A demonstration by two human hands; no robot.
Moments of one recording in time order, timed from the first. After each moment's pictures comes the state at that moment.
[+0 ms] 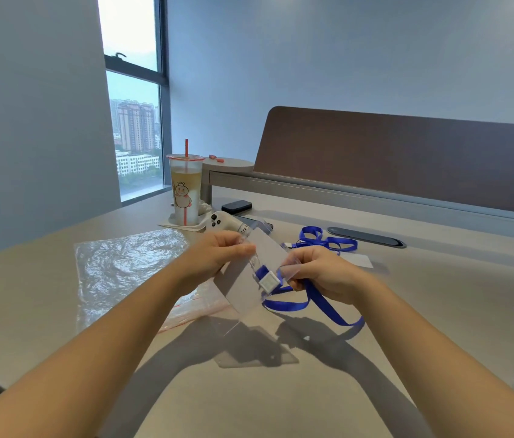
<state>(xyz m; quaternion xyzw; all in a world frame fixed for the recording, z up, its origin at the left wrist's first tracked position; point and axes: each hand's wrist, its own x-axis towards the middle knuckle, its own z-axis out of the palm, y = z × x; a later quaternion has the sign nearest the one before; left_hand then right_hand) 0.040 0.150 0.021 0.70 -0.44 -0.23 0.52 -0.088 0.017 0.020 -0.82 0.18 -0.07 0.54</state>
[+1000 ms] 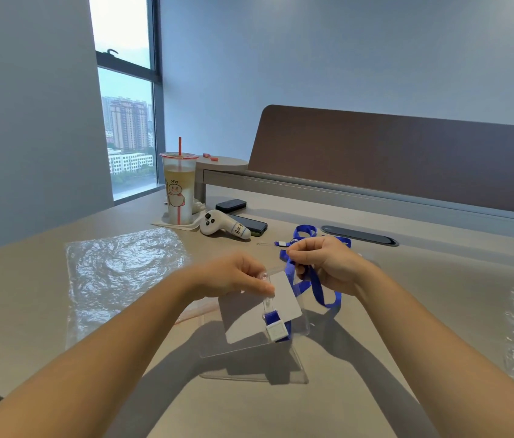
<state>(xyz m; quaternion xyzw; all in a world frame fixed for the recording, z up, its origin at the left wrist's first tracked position) 0.031 0.135 0.017 0.71 -0.55 -0.33 0.30 -0.095 0.007 0.028 -0.76 0.23 -0.14 0.59</state>
